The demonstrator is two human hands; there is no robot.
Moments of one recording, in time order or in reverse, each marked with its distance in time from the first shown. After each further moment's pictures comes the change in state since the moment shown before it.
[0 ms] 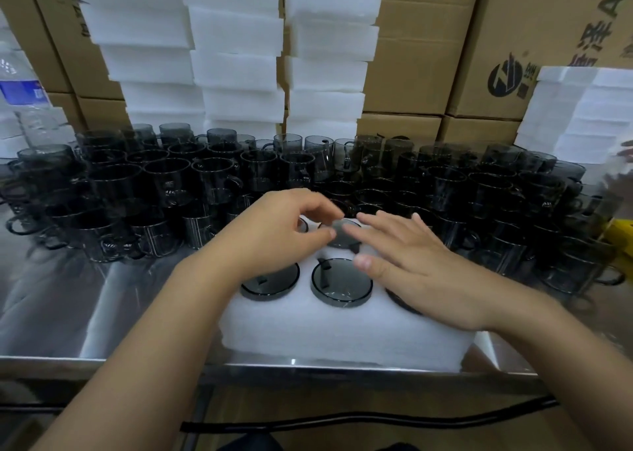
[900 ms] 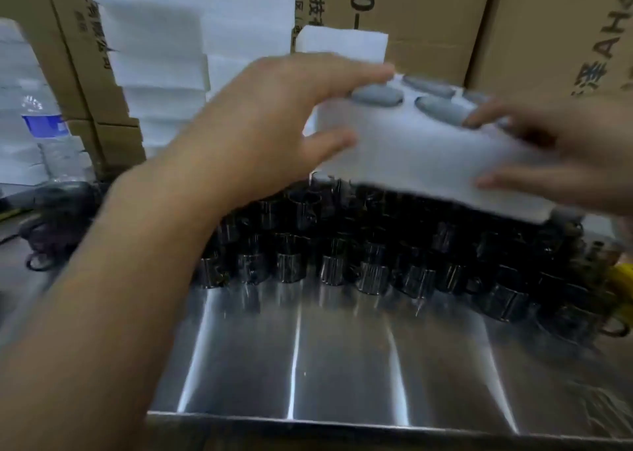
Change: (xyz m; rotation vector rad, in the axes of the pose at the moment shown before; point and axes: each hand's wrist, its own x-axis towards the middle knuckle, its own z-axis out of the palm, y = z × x) left_hand 0.022 0.087 -0.103 0.421 0.320 0.311; right_hand -0.018 0.023 -0.156 -0.362 0.437 -0.098
